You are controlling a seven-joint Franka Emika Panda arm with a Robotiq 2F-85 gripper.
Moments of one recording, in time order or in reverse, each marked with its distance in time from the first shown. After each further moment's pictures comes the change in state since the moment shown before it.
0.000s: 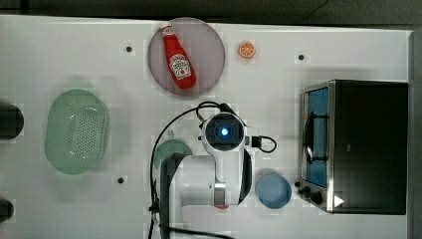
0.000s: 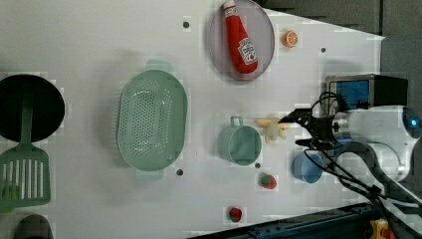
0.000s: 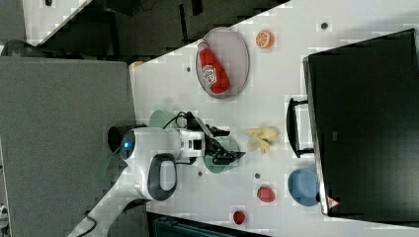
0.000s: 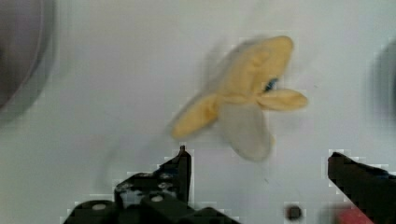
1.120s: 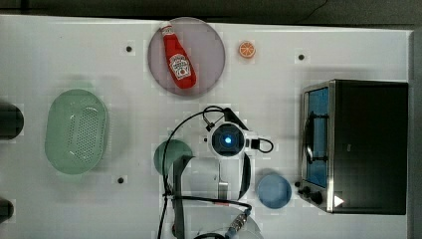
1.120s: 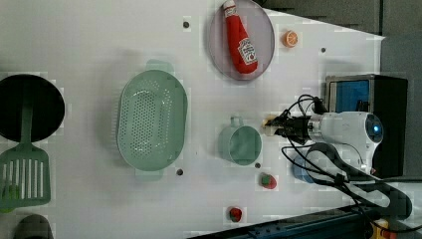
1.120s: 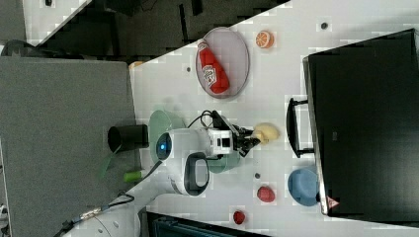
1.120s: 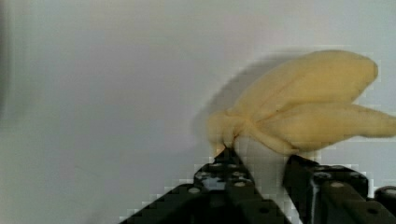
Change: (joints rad) arm -0.034 0.230 0.008 -0.014 -0.018 0.309 0.001
